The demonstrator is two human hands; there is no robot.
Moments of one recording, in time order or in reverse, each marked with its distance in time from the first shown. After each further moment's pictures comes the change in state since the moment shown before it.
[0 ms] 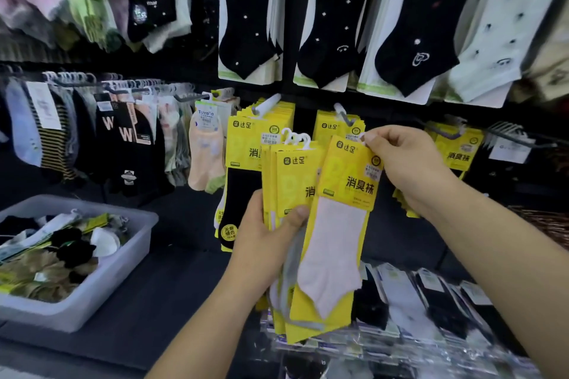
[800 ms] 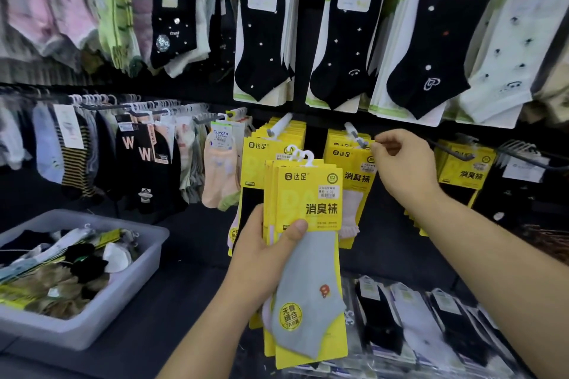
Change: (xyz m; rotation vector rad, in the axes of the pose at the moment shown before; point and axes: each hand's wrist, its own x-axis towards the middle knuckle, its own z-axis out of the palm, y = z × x) left_hand 0.007 0.009 -0.026 0.028 -0.029 -0.030; right_hand 0.041 0.013 0.016 -0.341 0.239 -0.210
